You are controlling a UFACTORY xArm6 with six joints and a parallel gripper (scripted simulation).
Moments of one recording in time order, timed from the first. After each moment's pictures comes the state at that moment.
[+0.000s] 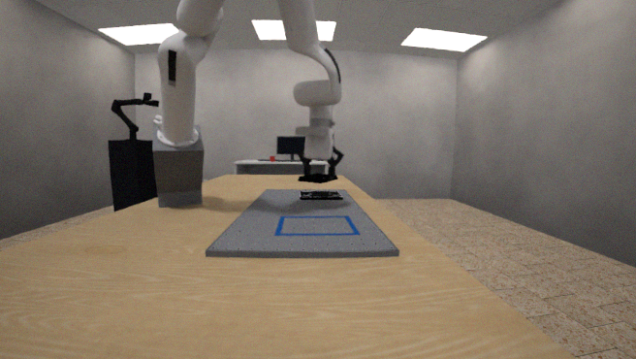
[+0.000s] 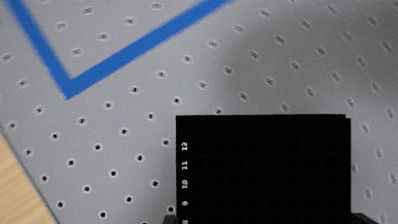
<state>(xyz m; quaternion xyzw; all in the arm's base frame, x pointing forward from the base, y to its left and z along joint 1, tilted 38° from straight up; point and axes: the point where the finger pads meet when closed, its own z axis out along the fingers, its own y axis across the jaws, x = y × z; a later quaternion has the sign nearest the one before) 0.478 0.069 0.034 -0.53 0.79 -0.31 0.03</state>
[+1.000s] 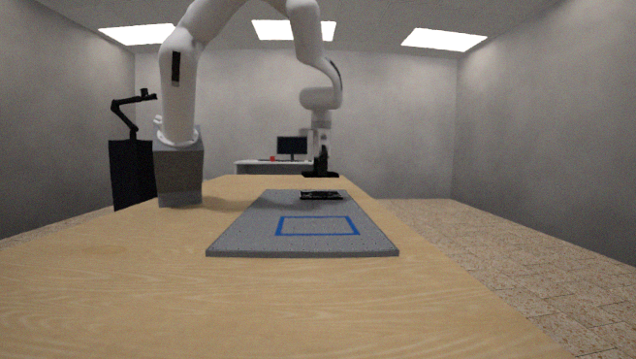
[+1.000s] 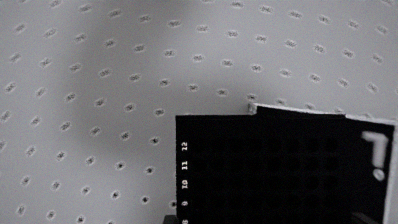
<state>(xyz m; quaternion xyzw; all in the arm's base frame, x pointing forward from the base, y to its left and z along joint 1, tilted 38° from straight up) 0.481 0.146 -0.006 -0.14 0.94 -0.27 0.16</state>
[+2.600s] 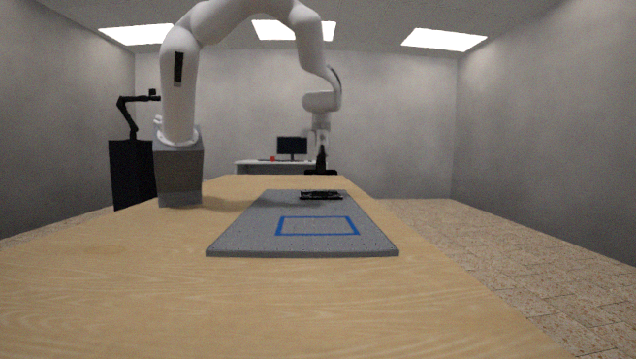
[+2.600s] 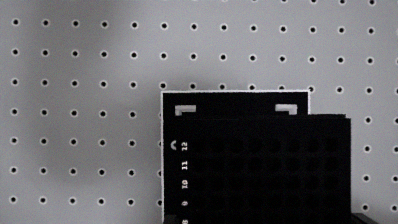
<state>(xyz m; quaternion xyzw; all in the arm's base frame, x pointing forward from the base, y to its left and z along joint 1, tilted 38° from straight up) 0.483 0.202 -0.036 -0.08 0.94 -0.27 0.18</state>
